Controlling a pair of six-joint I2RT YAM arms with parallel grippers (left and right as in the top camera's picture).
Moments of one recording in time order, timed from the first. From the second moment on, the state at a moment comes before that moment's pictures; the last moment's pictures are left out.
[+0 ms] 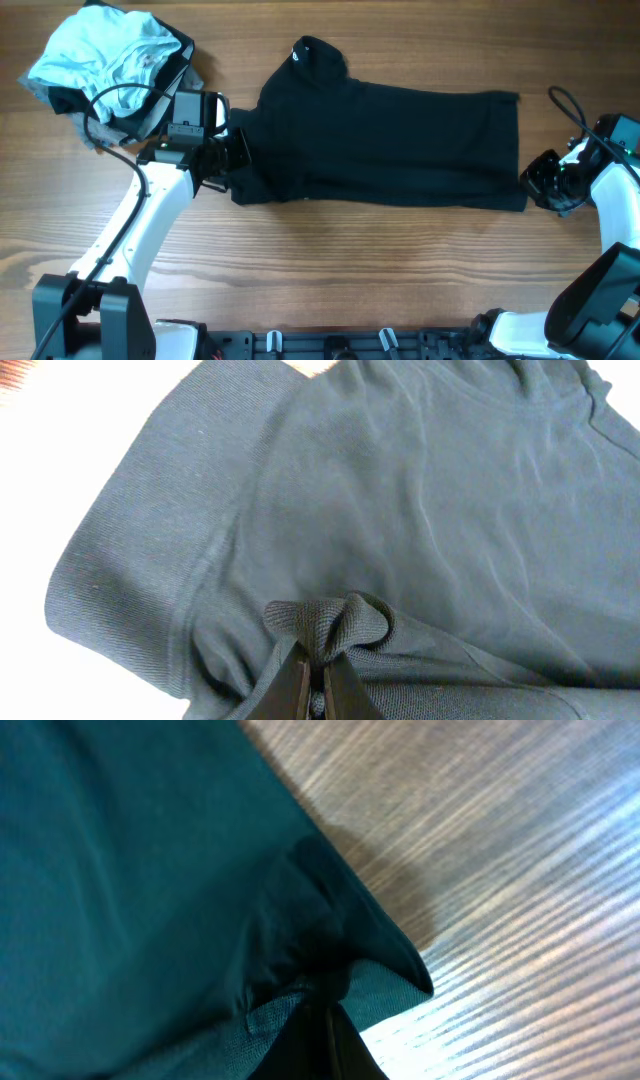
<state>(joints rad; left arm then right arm) -0.14 1.52 0.99 -0.54 0.16 -0.43 -0.50 1.58 1.02 -0.82 -0.24 0.33</state>
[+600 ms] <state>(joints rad) -0.13 1.52 0.98 -0.74 0.12 -0.39 -0.47 1.59 1.02 -0.87 -0.12 0.38</state>
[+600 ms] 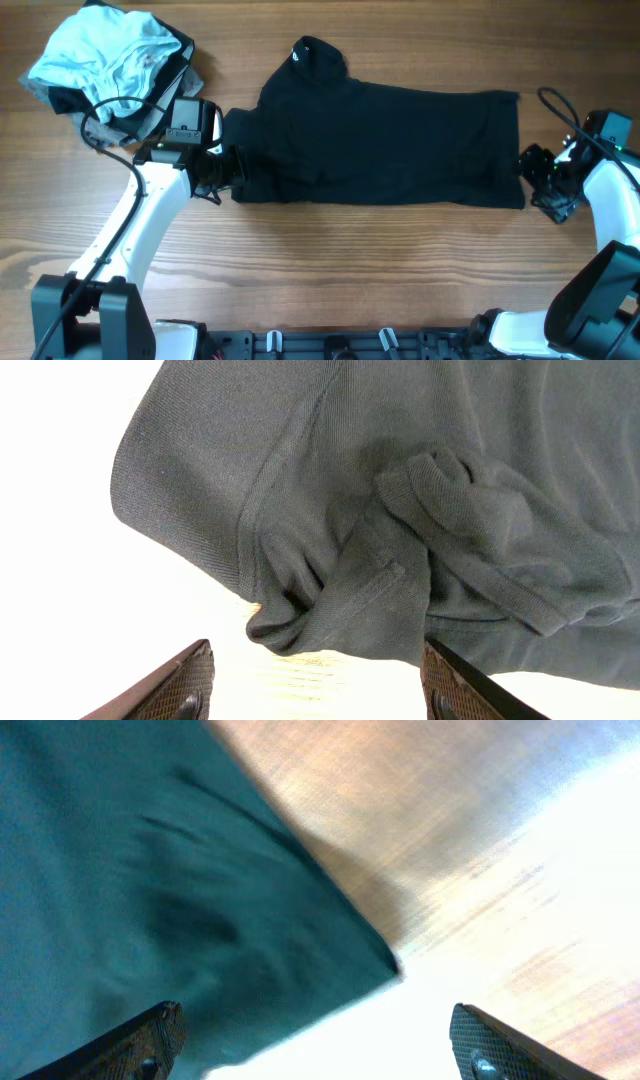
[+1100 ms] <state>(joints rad) -0.13 1.55 0.75 -0.44 0.21 -0.37 -0.49 1.69 0.92 -0.88 -0.25 0.29</state>
